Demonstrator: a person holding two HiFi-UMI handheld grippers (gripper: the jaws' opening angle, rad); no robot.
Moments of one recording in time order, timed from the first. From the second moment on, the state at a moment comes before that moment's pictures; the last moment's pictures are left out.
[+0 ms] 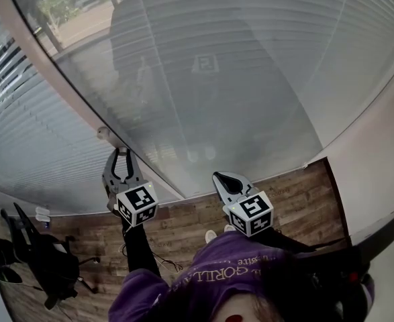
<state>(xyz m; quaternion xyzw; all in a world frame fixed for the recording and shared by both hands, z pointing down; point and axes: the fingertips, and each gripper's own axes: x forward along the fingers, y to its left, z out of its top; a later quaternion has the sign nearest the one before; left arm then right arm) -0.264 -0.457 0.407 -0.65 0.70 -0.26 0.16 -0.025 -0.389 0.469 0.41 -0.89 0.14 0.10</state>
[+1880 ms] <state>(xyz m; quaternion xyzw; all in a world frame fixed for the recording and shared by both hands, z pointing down) -0.269 -0.453 0.403 -0.70 0.72 -0.05 0.00 -0.029 -0.384 0.473 0.41 -0.89 0.14 0.11</state>
